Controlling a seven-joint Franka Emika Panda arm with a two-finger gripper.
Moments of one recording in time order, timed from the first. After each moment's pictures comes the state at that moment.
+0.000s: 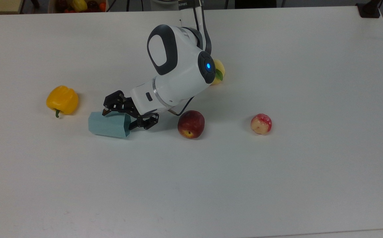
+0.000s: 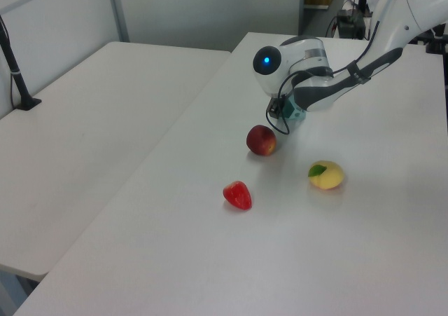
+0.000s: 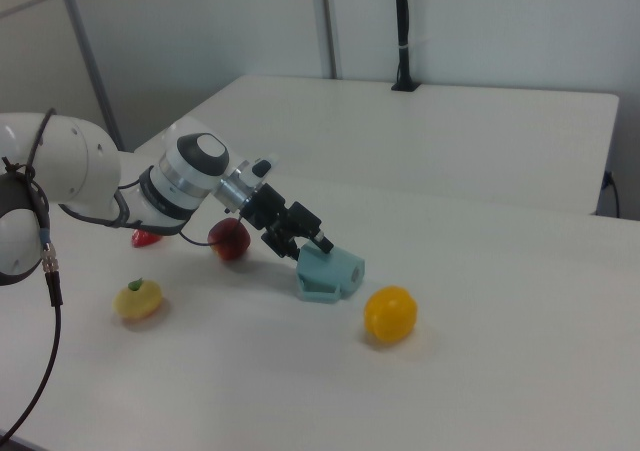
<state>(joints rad) 0.19 0.67 -0.08 -1.46 -0.87 1.99 0.65</state>
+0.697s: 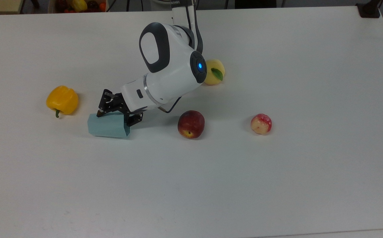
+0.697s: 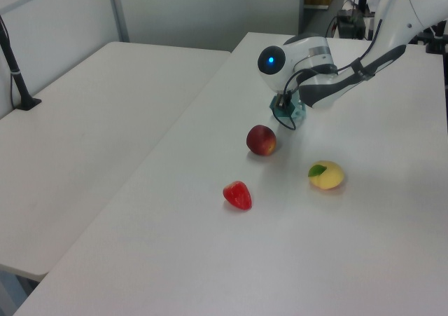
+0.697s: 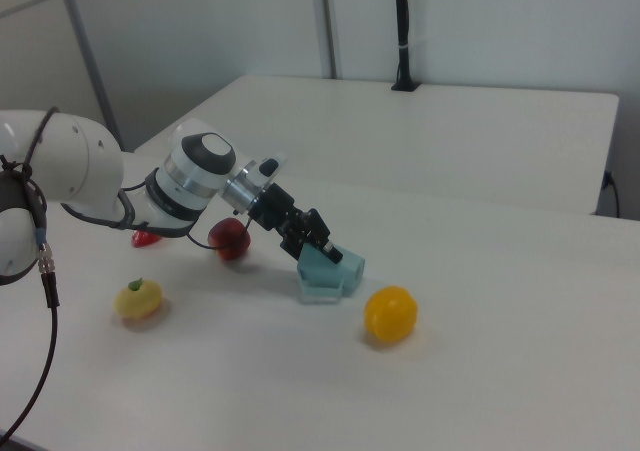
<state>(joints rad) 0.17 0.65 -0.09 -1.49 -0.92 1.98 0.65</state>
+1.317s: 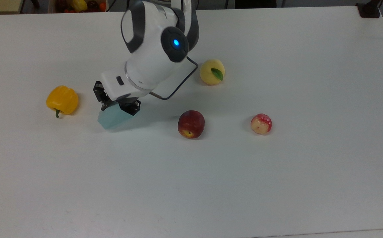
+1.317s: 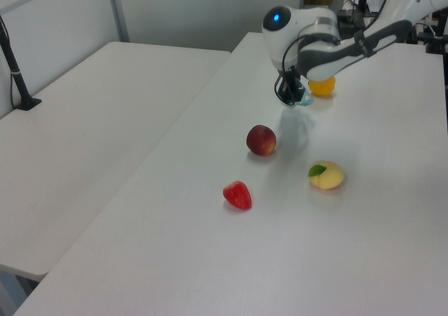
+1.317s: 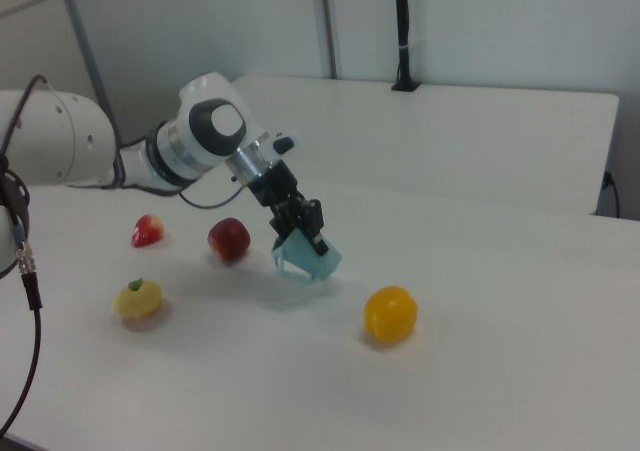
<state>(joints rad) 0.12 0.55 -0.09 -1.48 -0.60 1.98 0.42</state>
